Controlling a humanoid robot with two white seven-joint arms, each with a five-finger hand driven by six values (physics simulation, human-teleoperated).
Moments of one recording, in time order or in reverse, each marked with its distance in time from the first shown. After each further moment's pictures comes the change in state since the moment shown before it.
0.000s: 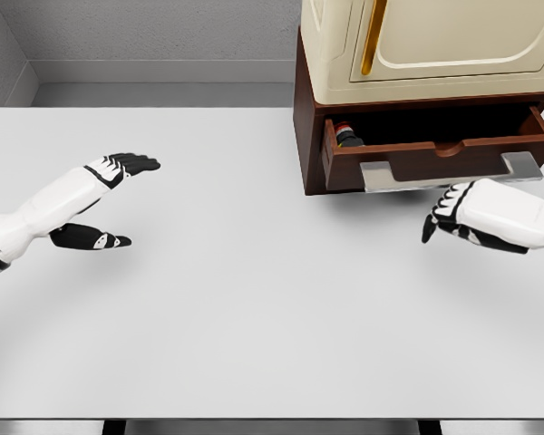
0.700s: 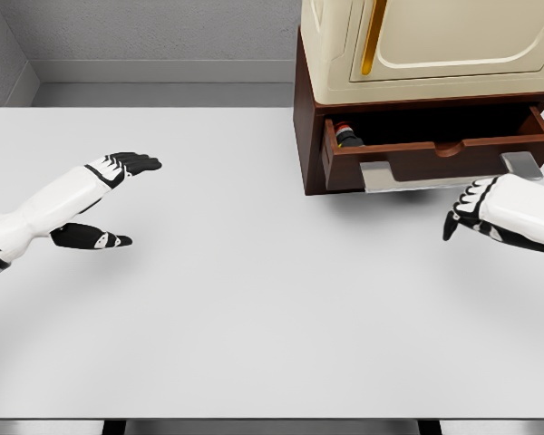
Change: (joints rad) left arm -0.002 -0.001 -0.003 -0.008 -0.004 0.000 0.000; right arm 0.044 -0.115 0.000 -0.022 -0.018 0.000 -0.115
